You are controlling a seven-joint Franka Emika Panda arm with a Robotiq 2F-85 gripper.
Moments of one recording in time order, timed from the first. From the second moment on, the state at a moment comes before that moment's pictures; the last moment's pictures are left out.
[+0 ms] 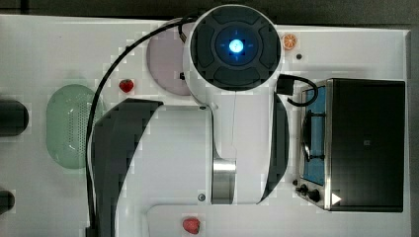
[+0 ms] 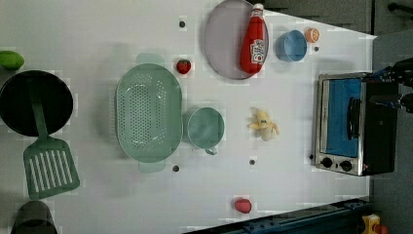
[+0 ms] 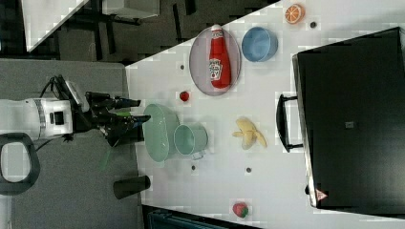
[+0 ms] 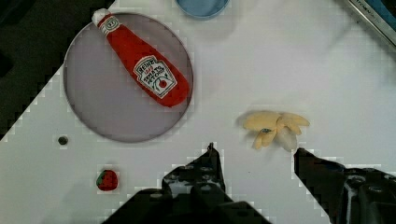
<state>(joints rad) 0.01 -0.03 -0.01 -1.79 0.01 0.18 0.08</state>
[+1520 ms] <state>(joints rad) -0.01 0.06 -0.05 -2.48 -0.03 0.74 -0.54</state>
